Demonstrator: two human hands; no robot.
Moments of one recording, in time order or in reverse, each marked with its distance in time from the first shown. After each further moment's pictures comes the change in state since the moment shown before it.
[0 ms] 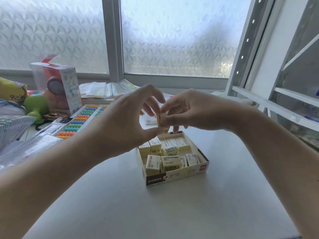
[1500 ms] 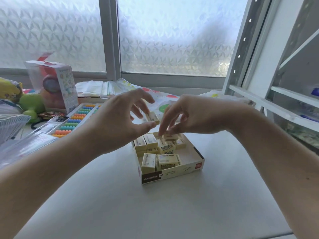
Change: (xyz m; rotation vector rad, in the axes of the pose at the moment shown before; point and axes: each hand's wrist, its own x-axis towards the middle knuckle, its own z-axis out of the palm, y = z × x) left_hand 0.002 -0.011 0.005 -0.004 0.007 -0.136; right_hand -0.003 0.004 -0.001 -0.211 -0.106 -0.001
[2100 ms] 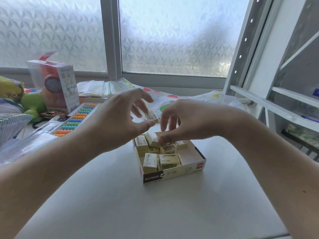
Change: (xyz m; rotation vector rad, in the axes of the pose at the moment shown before) left_hand 0.001 -0.002 -0.002 0.028 0.006 -0.019; right_hand 0.003 -0.018 0.011 -0.189 0.048 0.141
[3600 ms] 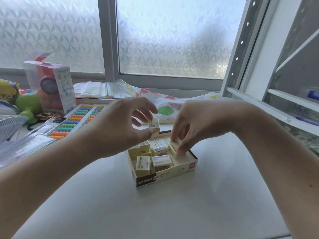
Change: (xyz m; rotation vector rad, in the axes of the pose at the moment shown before) left_hand -0.004 0.007 0.002 -0.140 -0.107 -0.011; right_hand -0.012 0.015 -0.016 0.002 -0.161 0.056
